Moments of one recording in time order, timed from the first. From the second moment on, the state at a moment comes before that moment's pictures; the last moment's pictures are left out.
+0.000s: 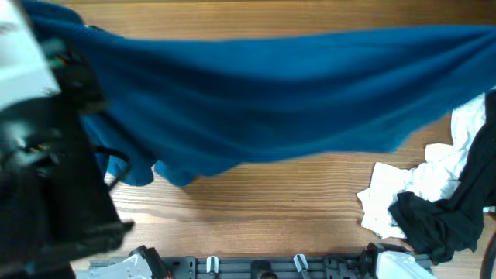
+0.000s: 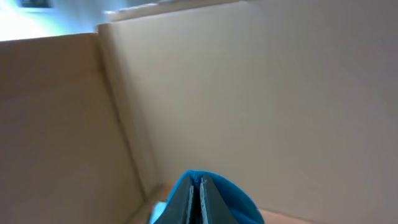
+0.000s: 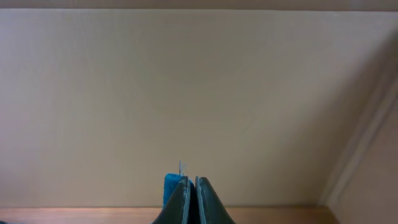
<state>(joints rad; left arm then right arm) -1.08 1.27 2.17 -0.43 -1.50 0.57 -0.13 1.26 2.46 -1.17 -0.12 0.01</state>
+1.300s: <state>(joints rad) -0.55 1.37 2.17 -1.03 -1.21 -0.12 -0.23 1.59 2.46 -1.37 -0.07 0.19</state>
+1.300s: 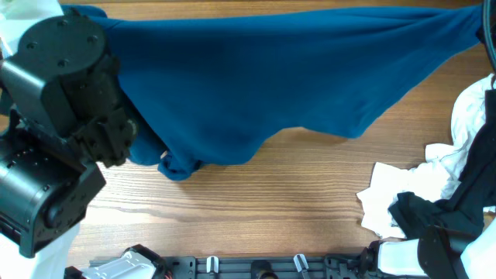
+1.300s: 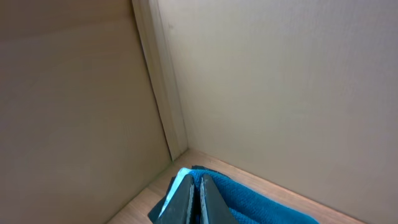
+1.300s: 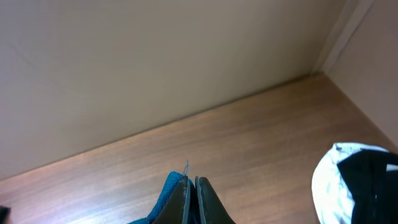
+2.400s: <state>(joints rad) -0.19 1.78 2.17 -1.25 -0.61 -0.56 -0.23 1.92 2.41 -1.48 -0.07 0.30</state>
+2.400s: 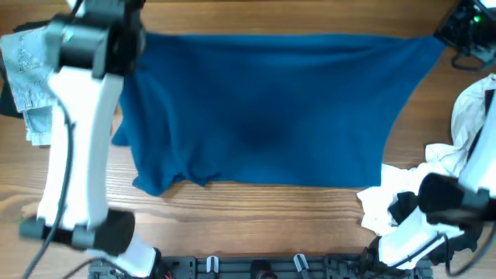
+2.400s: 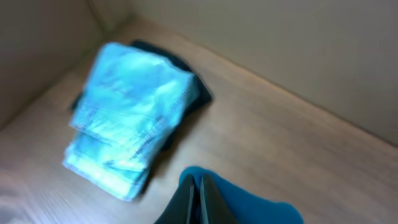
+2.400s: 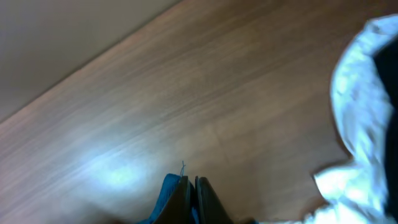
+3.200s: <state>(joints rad) -0.03 2.28 2.17 -0.71 -0.21 -0.38 -0.20 2.35 2.40 -0.95 -0.19 0.05</state>
